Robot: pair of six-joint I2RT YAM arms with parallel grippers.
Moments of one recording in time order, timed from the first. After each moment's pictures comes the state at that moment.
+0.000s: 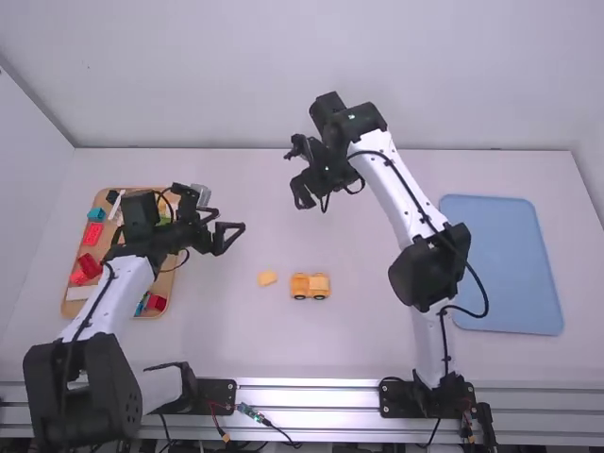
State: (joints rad) left arm 0.22 1.30 0.75 -0.20 0.89 0.26; right arm 0.48 2.18 2.29 -1.47 -0.26 -0.25
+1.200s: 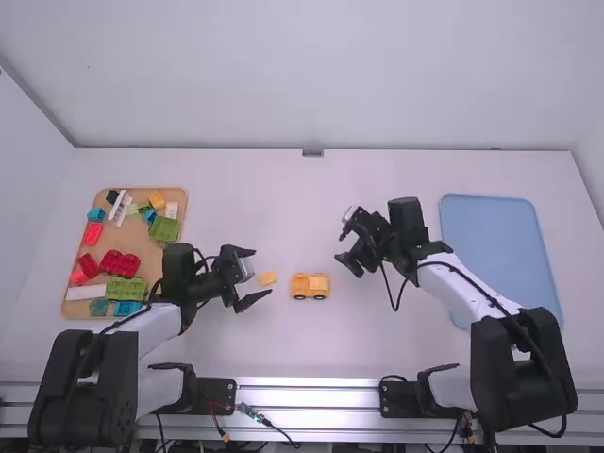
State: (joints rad) left arm 0.04 1.30 0.26 0.37 0.94 0.77; right arm 0.26 1.45 0.73 -0.17 -0.52 -0.62
